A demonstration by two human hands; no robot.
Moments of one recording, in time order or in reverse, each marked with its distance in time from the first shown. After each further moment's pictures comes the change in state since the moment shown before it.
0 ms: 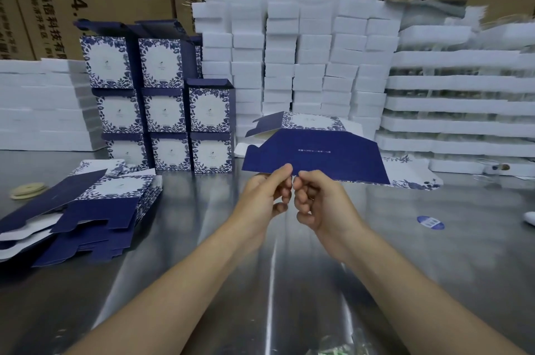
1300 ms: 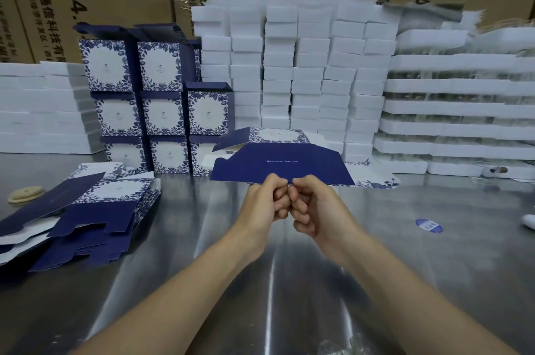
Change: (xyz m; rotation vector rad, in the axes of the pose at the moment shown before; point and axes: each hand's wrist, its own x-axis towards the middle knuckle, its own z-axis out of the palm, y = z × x) left_hand -0.001 -0.006 0.007 0.035 0.075 -0.006; right_hand 0.007 0.007 -0.004 -0.064 -0.077 0.042
